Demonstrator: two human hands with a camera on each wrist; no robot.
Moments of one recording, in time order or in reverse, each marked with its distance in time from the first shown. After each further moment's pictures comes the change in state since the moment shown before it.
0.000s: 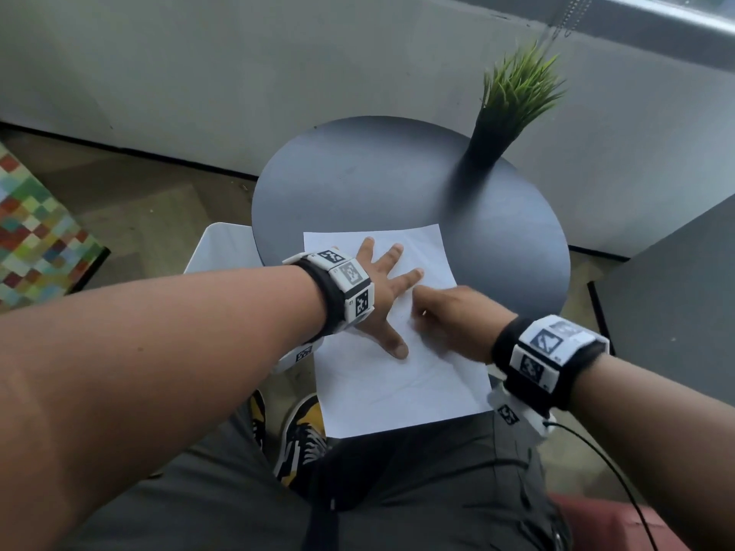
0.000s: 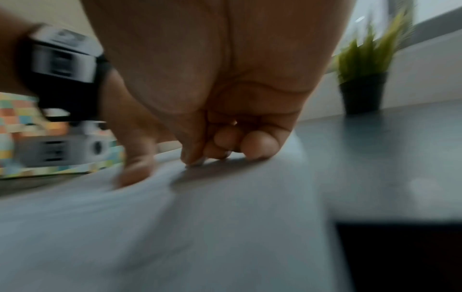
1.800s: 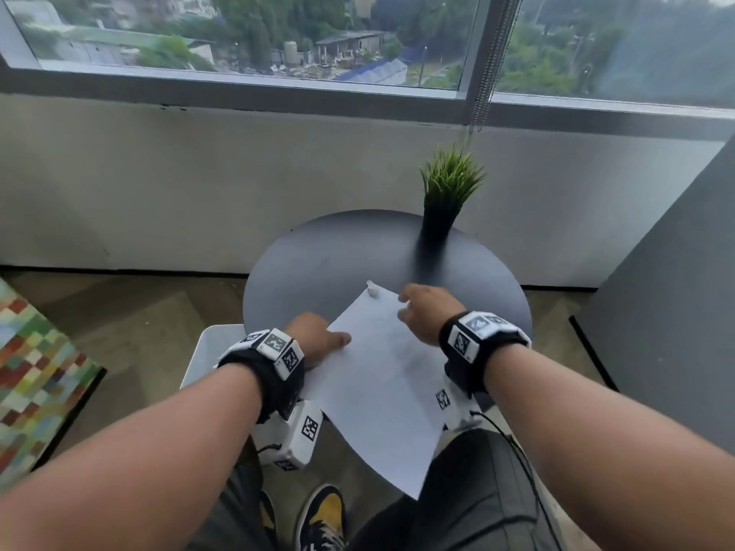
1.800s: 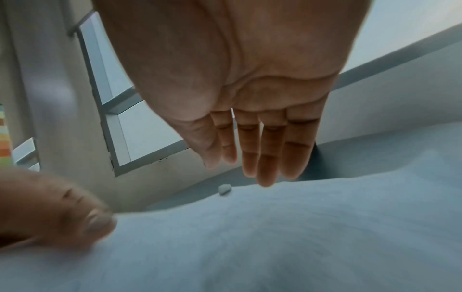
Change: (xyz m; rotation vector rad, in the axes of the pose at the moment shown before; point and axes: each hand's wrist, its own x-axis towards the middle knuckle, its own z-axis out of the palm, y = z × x) left_hand -0.001 -0.062 -0.014 -0.677 0.175 -0.324; right_hand 0.062 0.023 -0.044 0.231 0.247 0.400
